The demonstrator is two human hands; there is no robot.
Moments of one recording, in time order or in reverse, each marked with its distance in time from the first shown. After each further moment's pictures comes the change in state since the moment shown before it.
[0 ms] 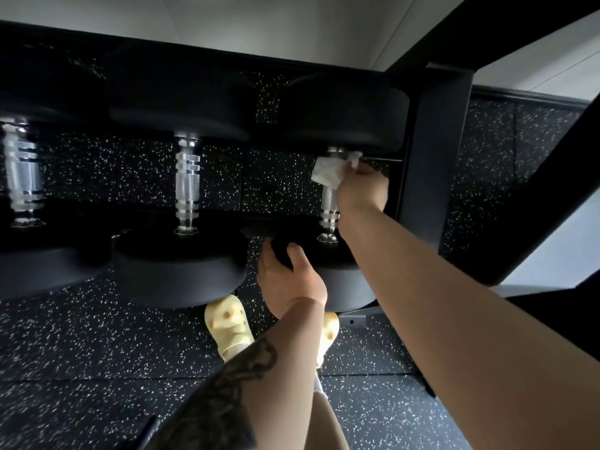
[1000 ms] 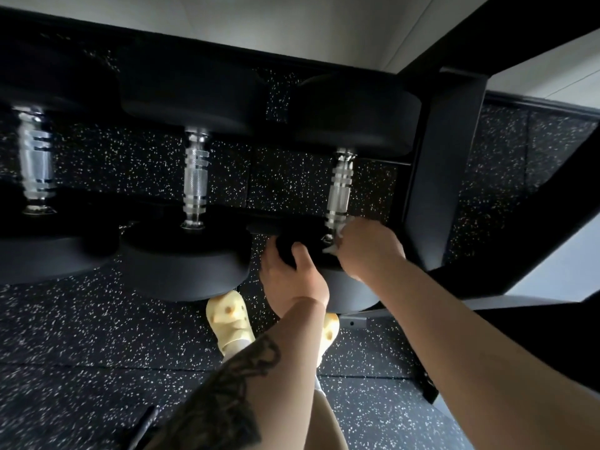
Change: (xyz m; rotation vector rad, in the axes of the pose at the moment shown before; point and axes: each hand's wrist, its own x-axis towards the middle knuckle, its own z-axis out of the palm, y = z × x) left_hand -0.002 0.005 -0.002 -0.013 -0.001 -0.009; right_hand -0.030 0.041 -0.030 -1.230 -0.391 -0.289
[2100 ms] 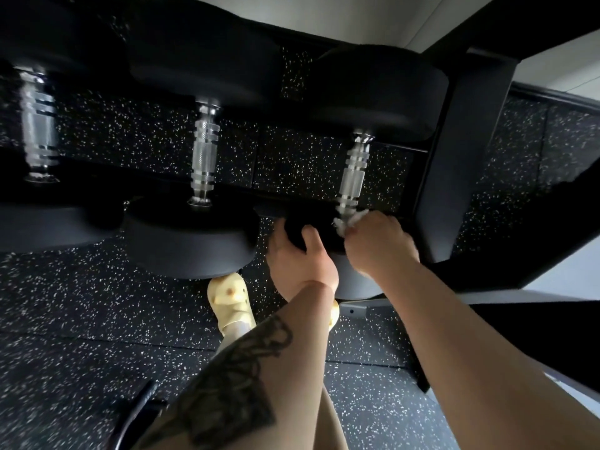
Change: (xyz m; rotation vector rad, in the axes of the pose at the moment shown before) left_hand 0.001 -0.001 0.000 0.016 0.009 0.005; right_hand -0.018 -0.003 0.002 -0.039 0.038 0.025
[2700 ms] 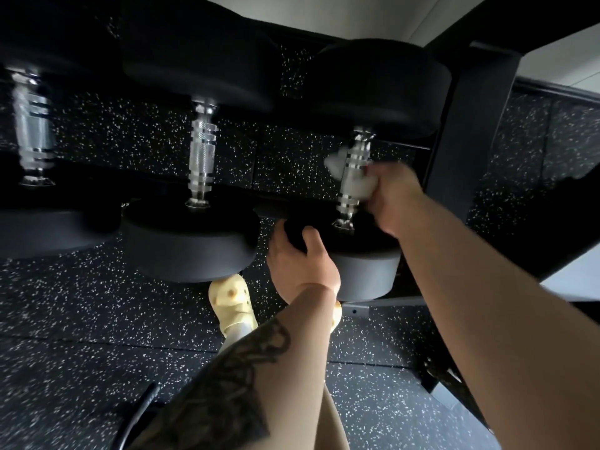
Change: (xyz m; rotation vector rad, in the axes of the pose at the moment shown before) left_hand 0.002 -0.003 0.001 -0.017 -0.022 -0.005; right_hand 0.074 0.002 -0.024 1.340 -0.135 0.133
